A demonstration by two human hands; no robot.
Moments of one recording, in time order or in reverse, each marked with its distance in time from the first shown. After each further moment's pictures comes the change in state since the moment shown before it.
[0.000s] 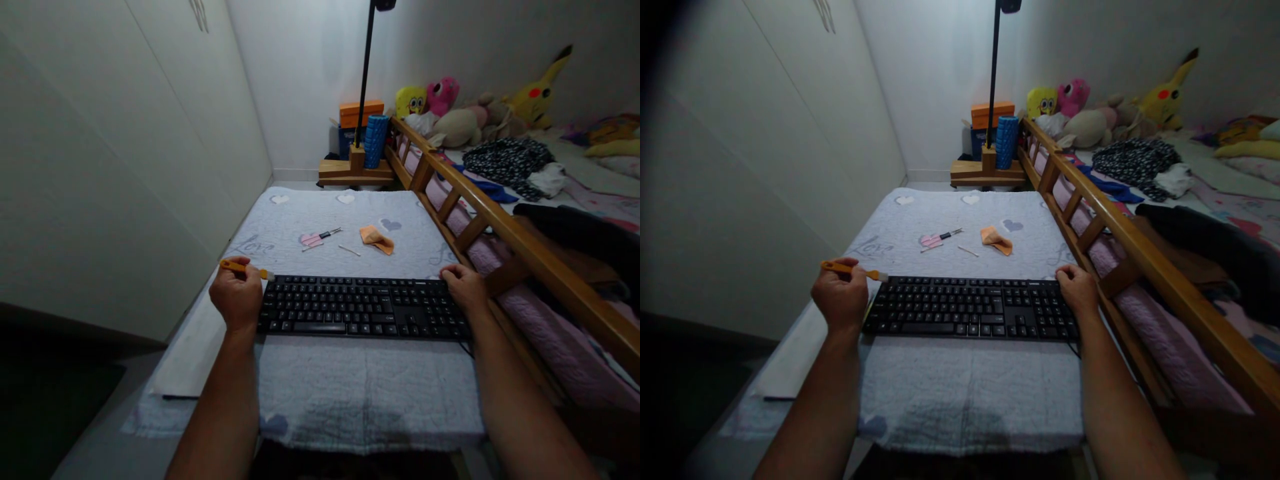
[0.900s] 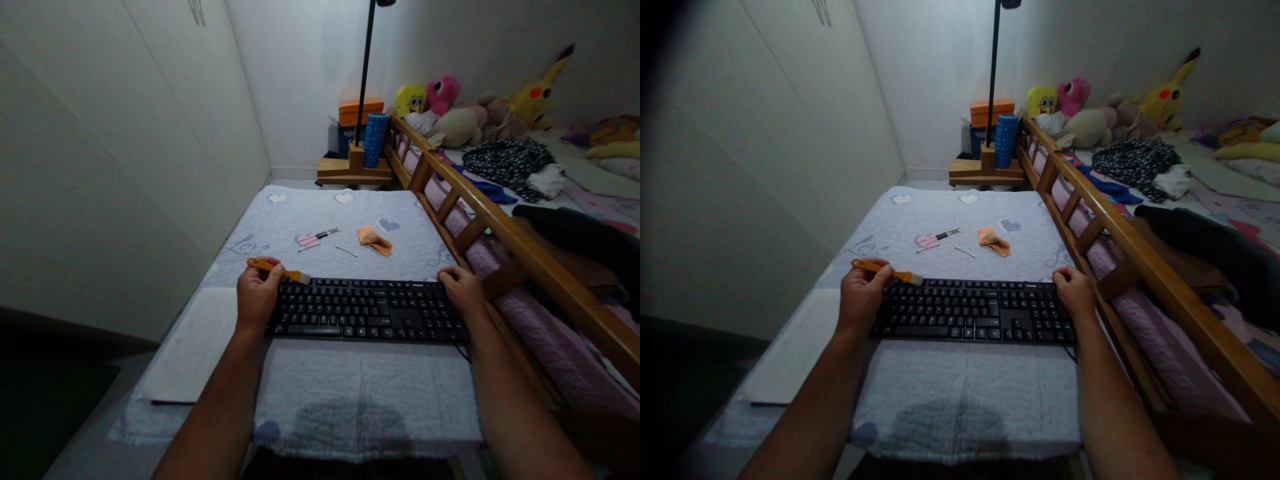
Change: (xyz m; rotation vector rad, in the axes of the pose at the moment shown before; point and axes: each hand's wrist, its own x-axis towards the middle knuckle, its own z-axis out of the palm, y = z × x) left_hand -0.022 0.027 0.015 -0.465 -0.431 -0.219; right_hand 0.000 0.000 0.000 0.019 -0.002 -0.015
